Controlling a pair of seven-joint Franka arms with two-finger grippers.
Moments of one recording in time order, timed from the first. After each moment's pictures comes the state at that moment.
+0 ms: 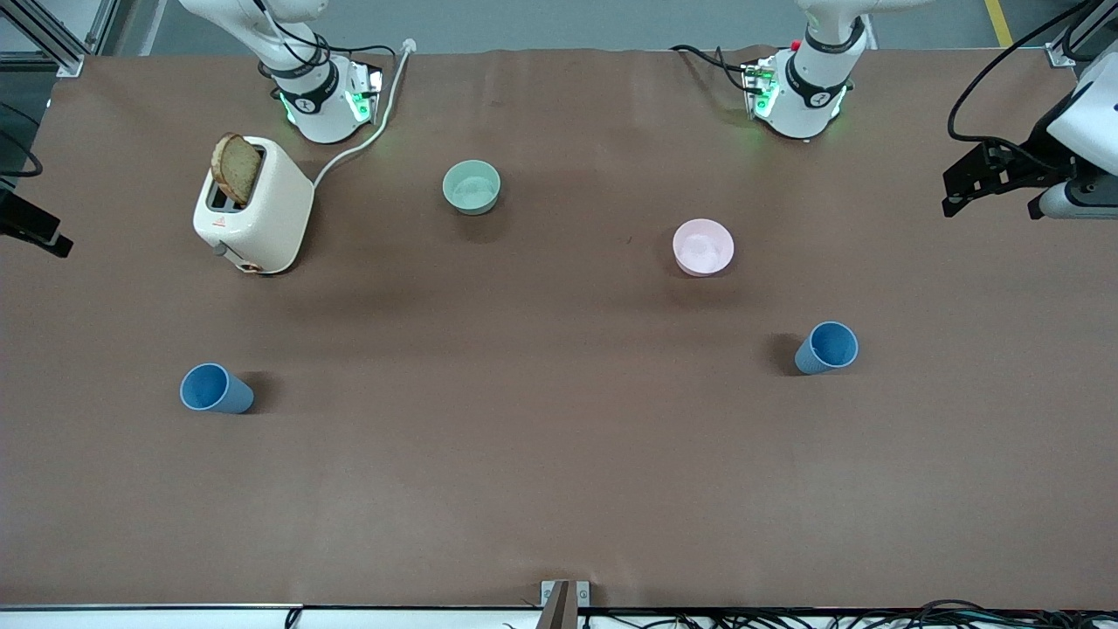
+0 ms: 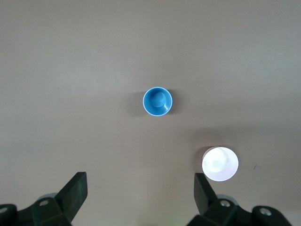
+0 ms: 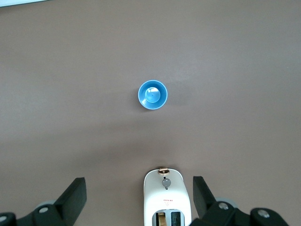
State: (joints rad) left arm 0.05 -0.04 -0.15 -1.55 0.02 1.52 -0.04; right arm -0.06 0.05 -0.07 -1.46 0.00 1.54 0.01
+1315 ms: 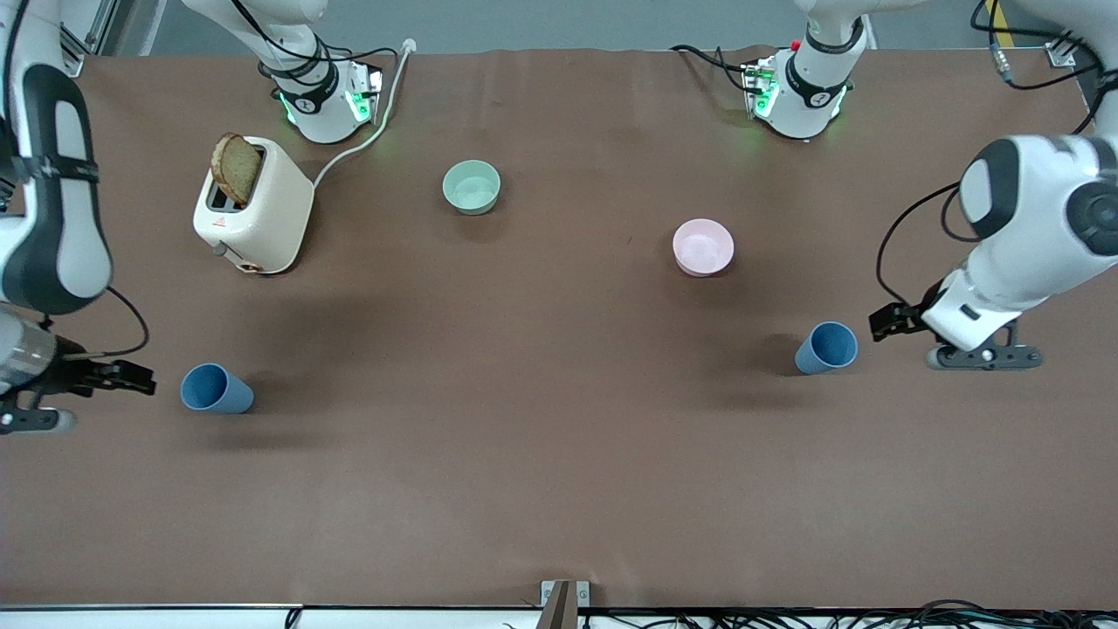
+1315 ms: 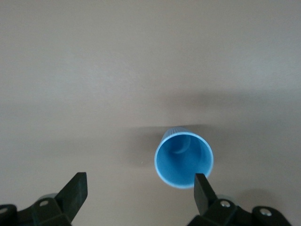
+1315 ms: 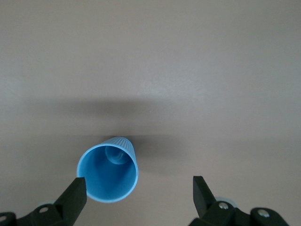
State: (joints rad) left arm 0.10 0.21 -0.14 -1.97 0.06 2.21 -0.04; right arm -0.14 0.46 -0.07 -1.63 0.00 2.13 -0.24
